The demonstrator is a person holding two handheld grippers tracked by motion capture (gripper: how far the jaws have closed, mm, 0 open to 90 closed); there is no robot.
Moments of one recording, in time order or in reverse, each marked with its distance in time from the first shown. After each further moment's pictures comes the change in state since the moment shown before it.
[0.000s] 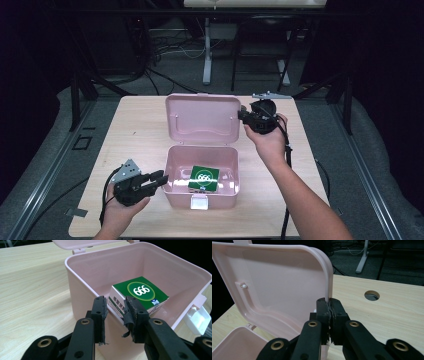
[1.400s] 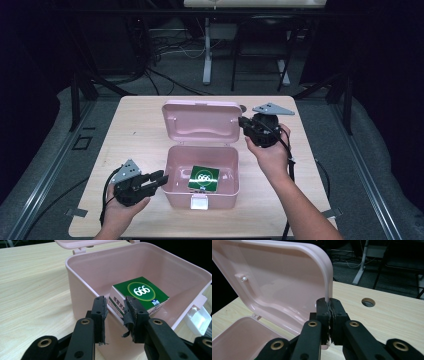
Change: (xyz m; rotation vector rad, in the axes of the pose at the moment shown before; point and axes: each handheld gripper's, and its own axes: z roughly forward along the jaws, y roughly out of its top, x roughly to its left) left arm -0.001 0.000 0.000 0.000 0.004 0.000; right arm 0.016 -0.023 -0.026 -0.085 -0.017 -0.105
